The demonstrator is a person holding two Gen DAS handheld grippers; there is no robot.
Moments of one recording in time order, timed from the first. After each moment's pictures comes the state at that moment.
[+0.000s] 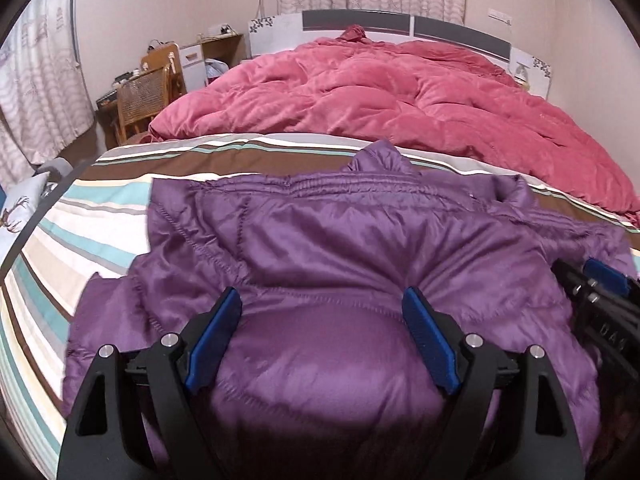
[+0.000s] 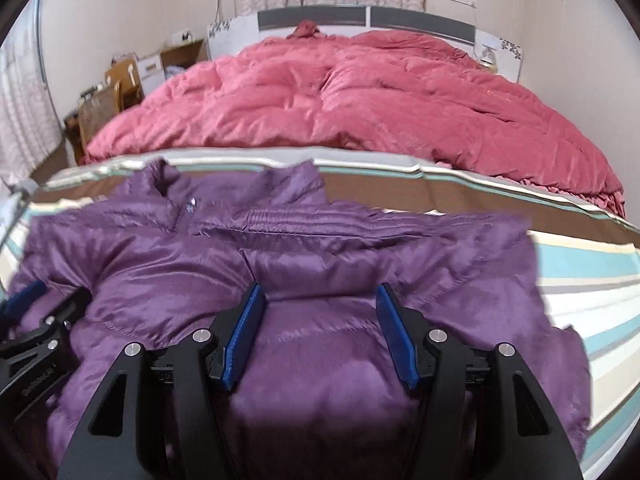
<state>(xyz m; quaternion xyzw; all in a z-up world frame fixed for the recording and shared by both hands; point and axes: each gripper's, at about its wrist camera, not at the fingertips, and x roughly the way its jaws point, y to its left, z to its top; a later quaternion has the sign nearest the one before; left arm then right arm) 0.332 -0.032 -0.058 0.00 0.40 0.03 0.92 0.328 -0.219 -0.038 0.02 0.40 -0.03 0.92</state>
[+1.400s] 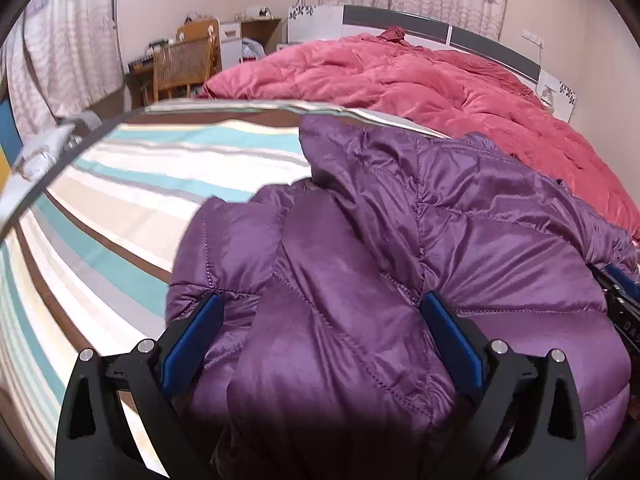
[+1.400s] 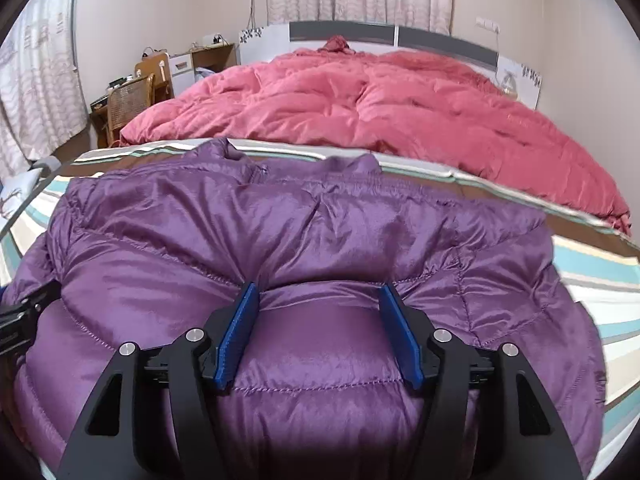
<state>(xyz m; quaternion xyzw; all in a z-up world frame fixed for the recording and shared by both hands) 0.305 0.064 -0.099 -0.07 0.41 0.07 0.91 0.300 -0.175 -0.052 -0.01 0.39 0.01 0.92</state>
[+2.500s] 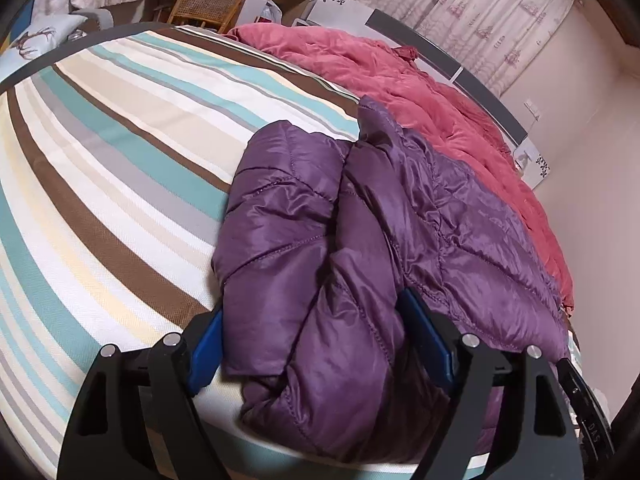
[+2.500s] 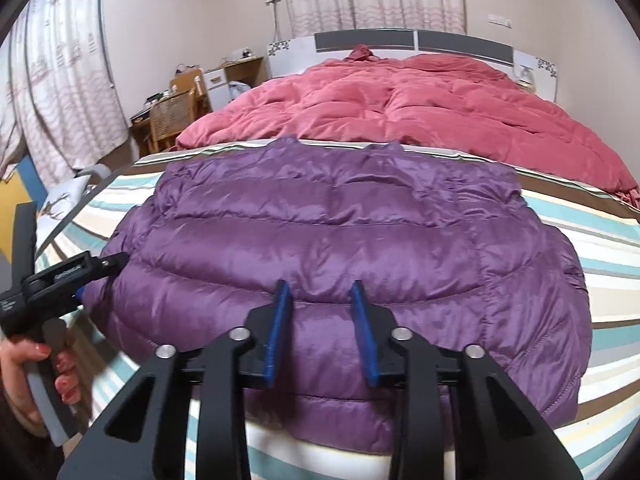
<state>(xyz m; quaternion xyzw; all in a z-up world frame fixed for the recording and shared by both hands) 0.245 0.118 -0.111 -0.25 0.40 0.01 0.88 0.179 -0.162 -0.014 0.03 0.37 0.08 0.92</state>
